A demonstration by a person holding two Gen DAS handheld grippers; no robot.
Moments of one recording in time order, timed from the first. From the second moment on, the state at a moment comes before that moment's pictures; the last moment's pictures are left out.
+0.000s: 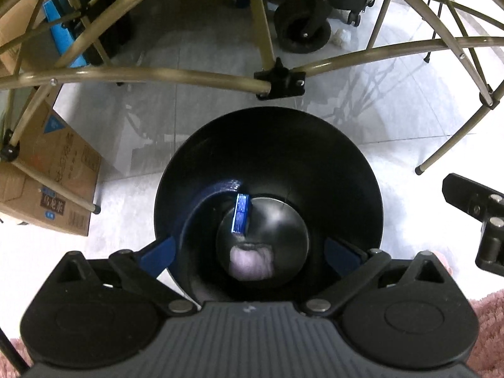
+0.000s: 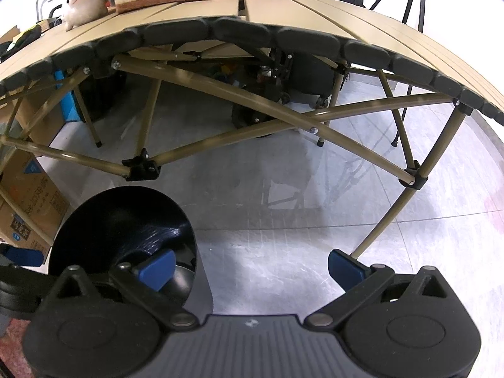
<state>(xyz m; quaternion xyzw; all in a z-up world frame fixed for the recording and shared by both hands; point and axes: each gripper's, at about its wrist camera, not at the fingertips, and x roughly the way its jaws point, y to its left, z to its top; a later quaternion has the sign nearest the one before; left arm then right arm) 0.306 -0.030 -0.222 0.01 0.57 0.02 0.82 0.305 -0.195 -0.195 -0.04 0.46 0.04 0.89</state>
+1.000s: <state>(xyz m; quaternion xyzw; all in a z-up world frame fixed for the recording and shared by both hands) 0.253 0.018 -0.156 -0.06 0.51 0.04 0.86 0.278 -0.191 -0.164 -0.03 0.41 0.09 0.91</state>
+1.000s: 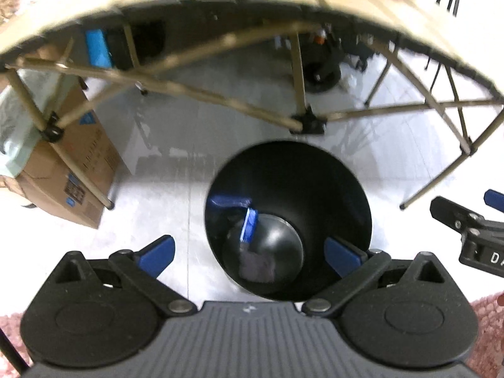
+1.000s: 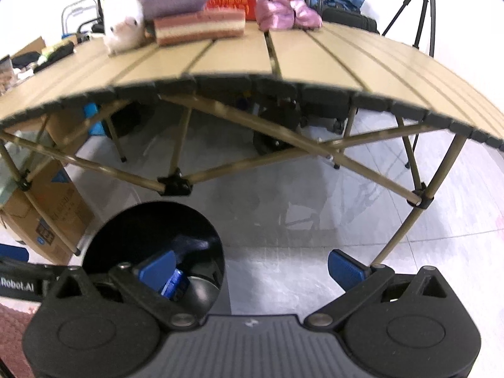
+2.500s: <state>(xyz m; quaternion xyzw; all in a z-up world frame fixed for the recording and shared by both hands) 0.312 0.042 0.006 -0.09 0.23 0.09 0.96 0.352 -0.160 -0.036 -0.02 0.18 0.18 0.97</state>
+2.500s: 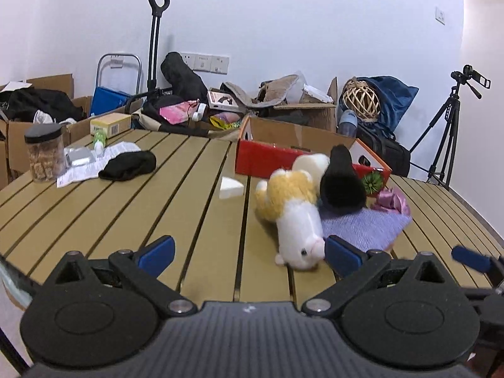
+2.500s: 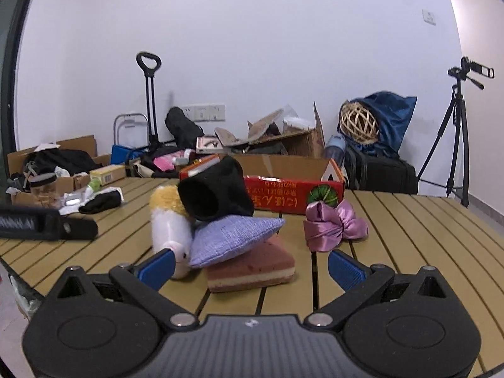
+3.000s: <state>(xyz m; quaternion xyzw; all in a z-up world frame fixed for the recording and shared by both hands) 0.345 0.062 -0.008 -0.10 0.26 0.09 0.96 0.414 -0.130 -0.064 -0.05 0.24 0.18 0.95</state>
